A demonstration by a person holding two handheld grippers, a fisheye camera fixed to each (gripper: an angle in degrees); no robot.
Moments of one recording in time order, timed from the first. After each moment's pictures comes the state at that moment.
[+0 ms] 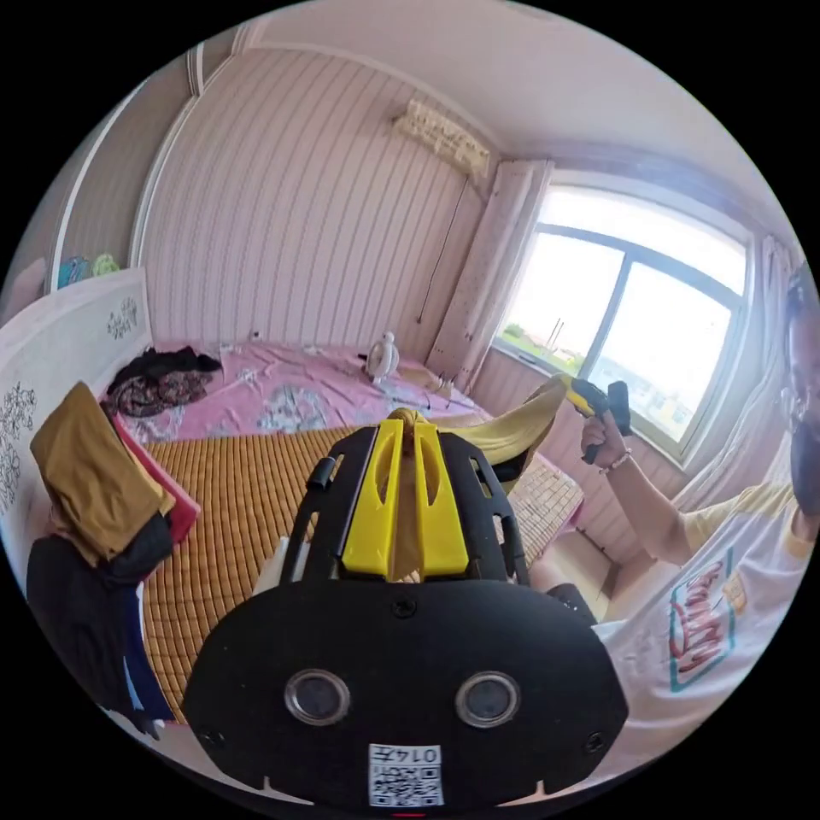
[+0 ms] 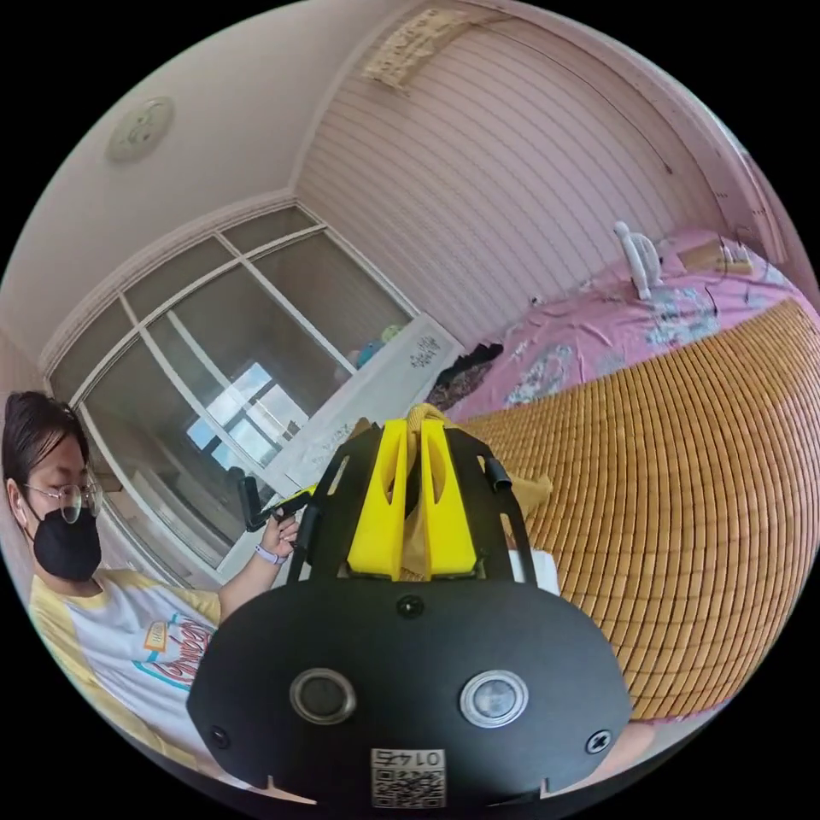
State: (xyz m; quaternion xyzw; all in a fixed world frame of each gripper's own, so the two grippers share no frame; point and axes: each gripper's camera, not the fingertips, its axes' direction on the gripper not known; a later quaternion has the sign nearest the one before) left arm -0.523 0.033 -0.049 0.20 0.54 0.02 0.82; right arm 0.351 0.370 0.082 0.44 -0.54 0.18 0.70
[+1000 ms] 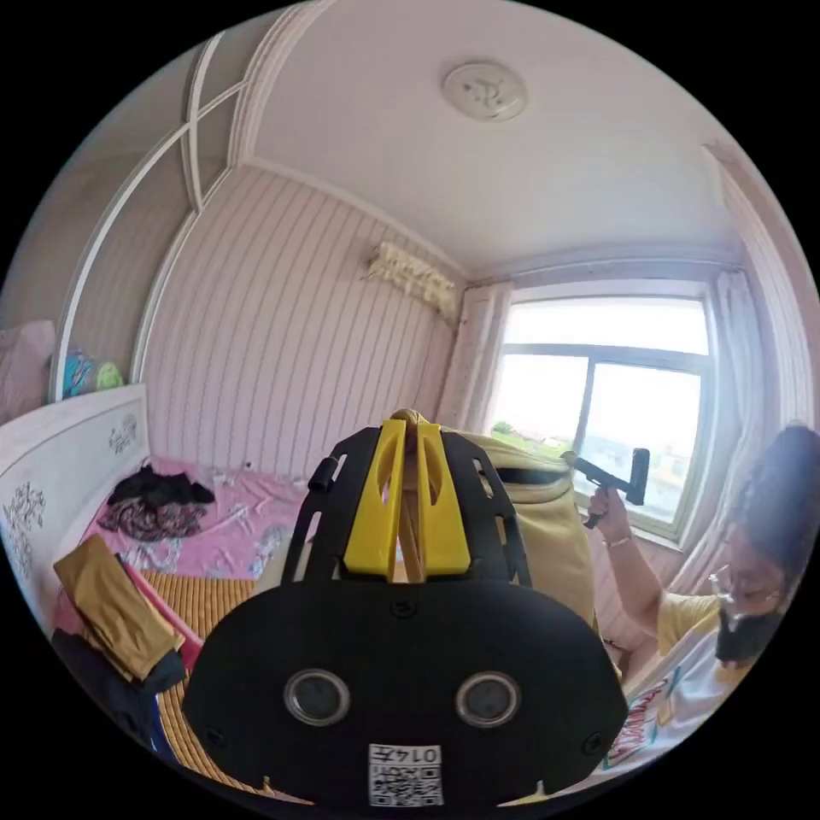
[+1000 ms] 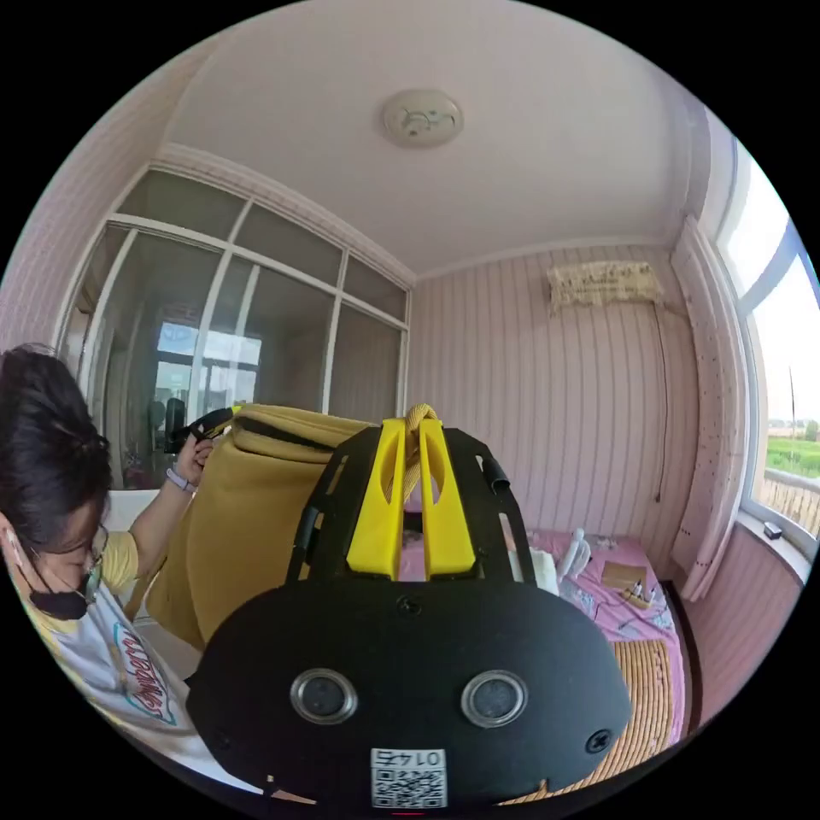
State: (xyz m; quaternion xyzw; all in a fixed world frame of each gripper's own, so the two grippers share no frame) left arm -0.644 -0.058 -0.224 0.34 0.52 -0.07 0.78; right arm 0.374 0.461 -0.245 0.61 -0.24 0.09 0.75
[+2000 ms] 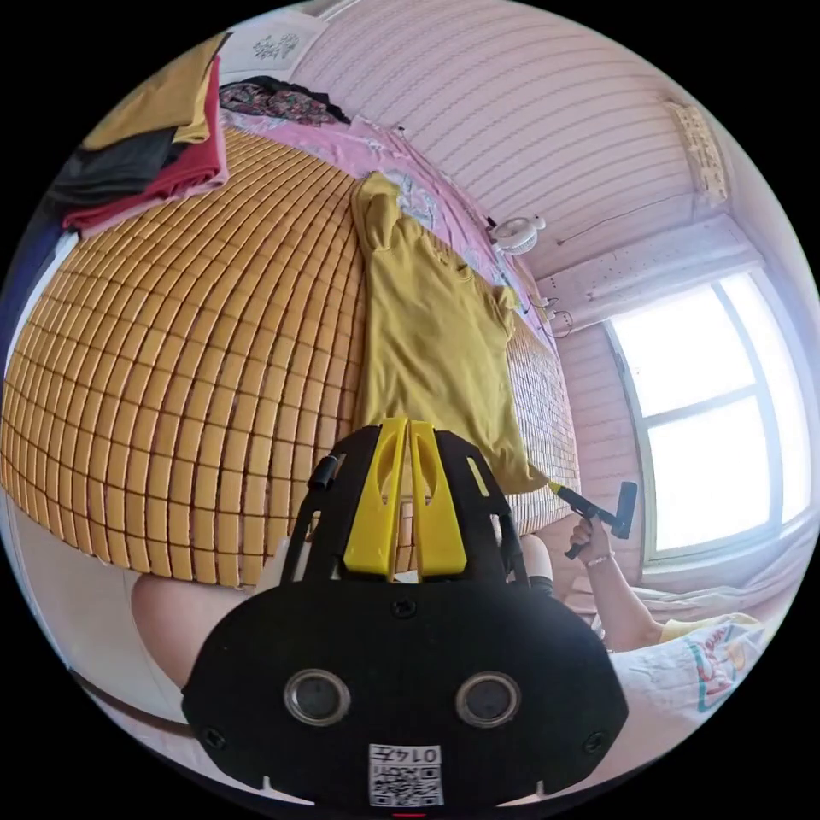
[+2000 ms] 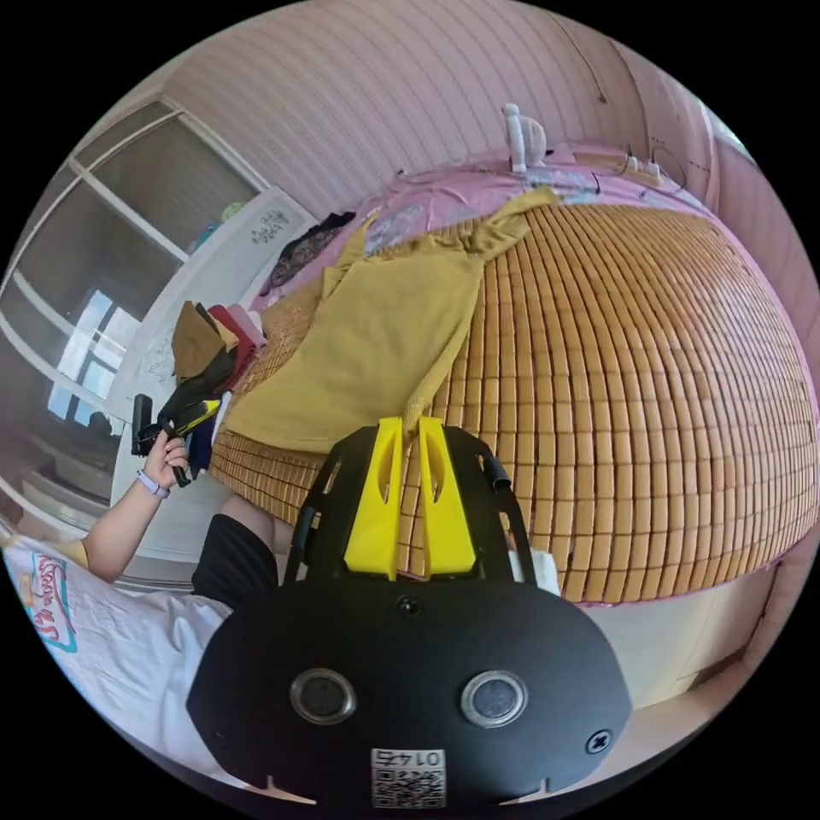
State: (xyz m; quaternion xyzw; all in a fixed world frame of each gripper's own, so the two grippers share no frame) left arm -0.346 0.107 0.267 -0.19 0.53 -0.14 0.81; right arm 0.227 0.283 0.280 0.10 -0.41 0.22 0.88
